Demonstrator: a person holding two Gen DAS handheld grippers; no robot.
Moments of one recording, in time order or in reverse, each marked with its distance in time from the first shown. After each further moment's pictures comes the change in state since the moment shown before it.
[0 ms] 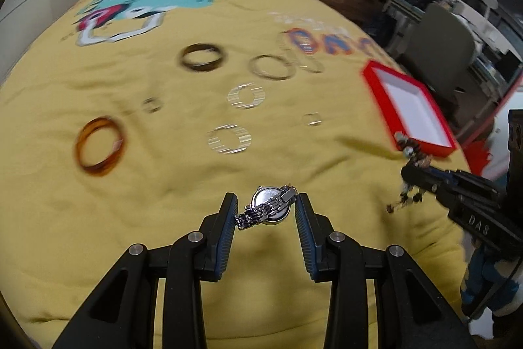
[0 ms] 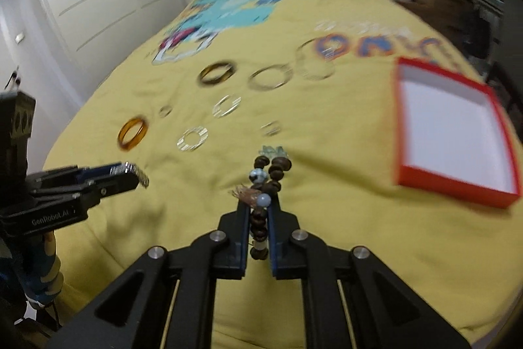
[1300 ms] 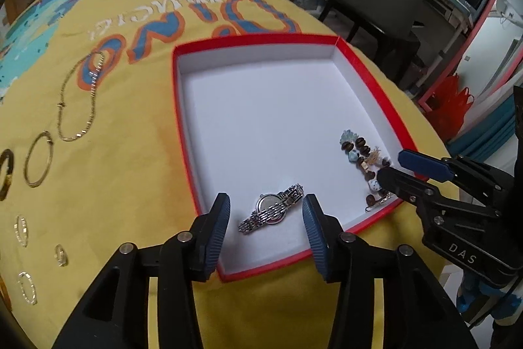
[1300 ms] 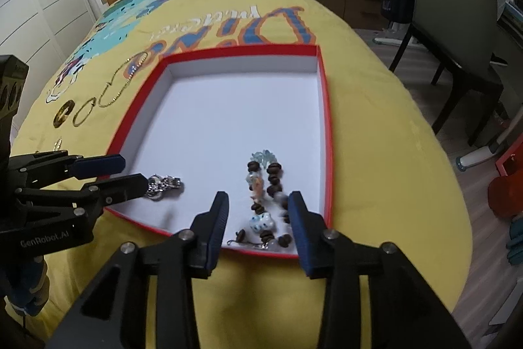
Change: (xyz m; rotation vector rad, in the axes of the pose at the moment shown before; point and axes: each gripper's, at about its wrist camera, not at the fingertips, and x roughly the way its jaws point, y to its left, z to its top) left arm 0.164 -0.236 0.097 0.274 0.145 -0.102; right arm -0.013 -0.243 0.016 0.164 0.047 -0.254
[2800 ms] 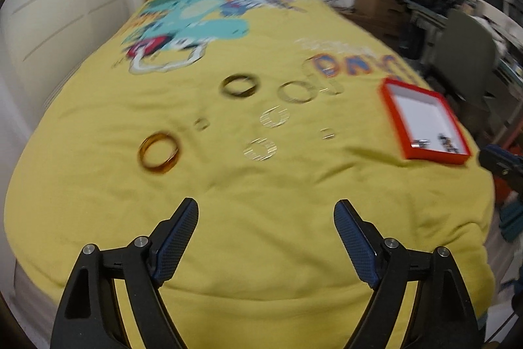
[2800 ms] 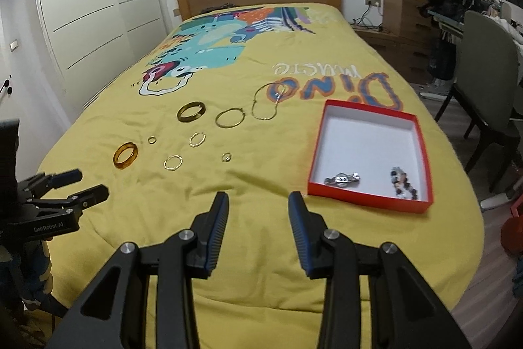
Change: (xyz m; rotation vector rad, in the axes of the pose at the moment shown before) left arm -0.224 0.157 -0.202 -0.322 -0.193 0.375; right arm -0.140 0.189 -0.051 -0.163 -0.153 0.164
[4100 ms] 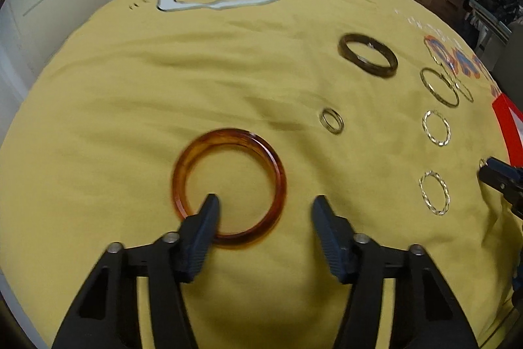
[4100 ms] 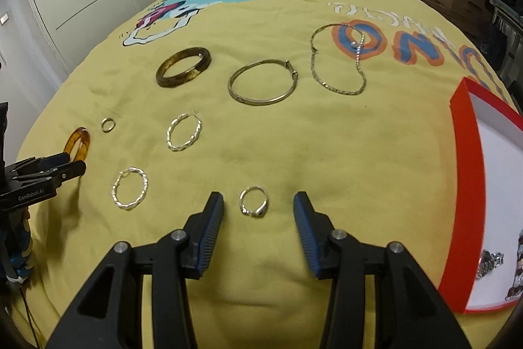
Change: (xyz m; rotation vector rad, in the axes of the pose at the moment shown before) left arm 0.169 0.130 0.045 -0.088 0.154 0.057; right arm 0.242 0.049 0.036 -0.065 0.203 0.072
